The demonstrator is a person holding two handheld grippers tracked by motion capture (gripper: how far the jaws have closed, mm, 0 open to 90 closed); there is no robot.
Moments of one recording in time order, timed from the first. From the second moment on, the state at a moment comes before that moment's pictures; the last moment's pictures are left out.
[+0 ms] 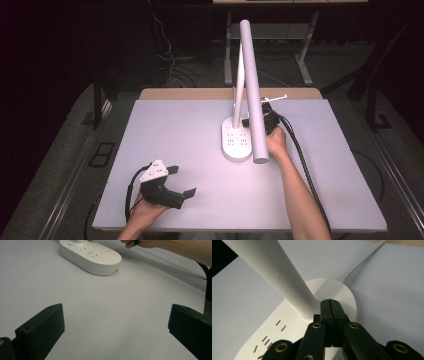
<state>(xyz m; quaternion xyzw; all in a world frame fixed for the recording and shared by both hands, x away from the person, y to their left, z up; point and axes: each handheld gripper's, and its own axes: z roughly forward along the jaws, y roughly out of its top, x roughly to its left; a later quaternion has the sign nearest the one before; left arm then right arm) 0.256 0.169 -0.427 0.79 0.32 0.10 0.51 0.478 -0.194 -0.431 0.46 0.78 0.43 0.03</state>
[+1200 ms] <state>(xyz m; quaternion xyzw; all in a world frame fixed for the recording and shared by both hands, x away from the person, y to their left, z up) 0.255 0.168 -0.427 0.79 0.32 0.09 0.51 0.420 -0.225 -0.376 0.44 0.80 0.41 0.07</state>
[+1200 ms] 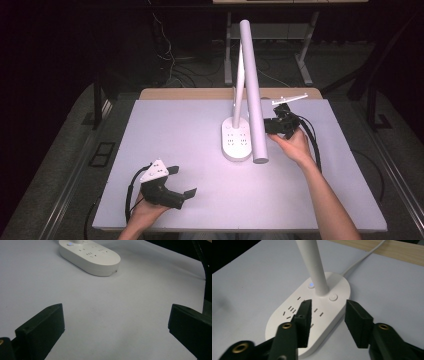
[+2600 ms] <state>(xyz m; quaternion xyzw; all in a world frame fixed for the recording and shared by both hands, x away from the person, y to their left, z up) 0.252 0.166 -0.425 0.79 0.32 0.10 0.51 0.272 -0.282 -0.394 0.44 0.77 0.46 0.08</state>
